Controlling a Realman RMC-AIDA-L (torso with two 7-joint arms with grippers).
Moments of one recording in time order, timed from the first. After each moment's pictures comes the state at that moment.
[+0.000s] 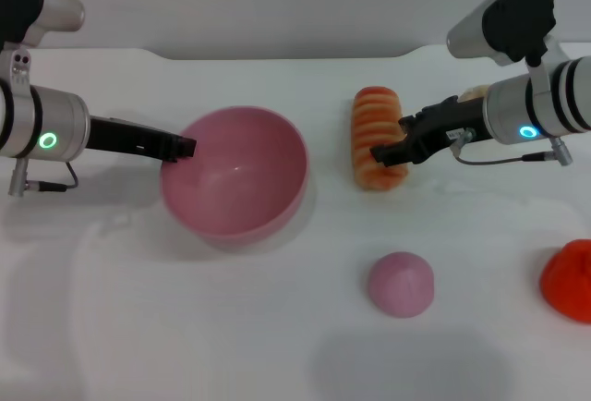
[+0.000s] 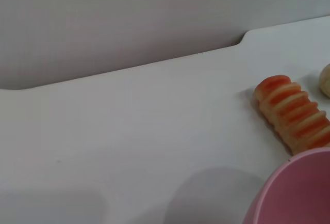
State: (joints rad) left arm -0.59 -2.06 1.10 0.95 2.30 1.16 -2.34; right arm 0.82 2.07 -1.10 -0.59 -2.29 -0.91 1.95
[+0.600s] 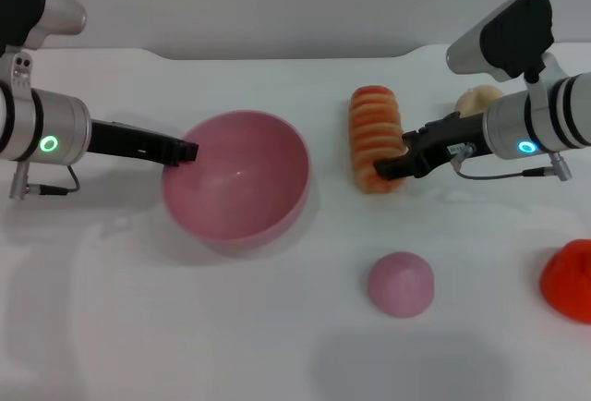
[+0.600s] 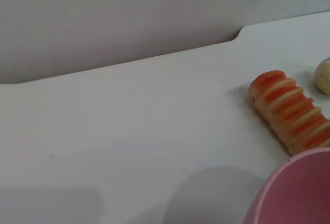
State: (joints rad) left arm -0.59 -2.06 1.10 0.95 2.30 1.17 -2.34; right arm 0.82 2.08 -1.11 -0.54 -2.29 -0.88 1.95
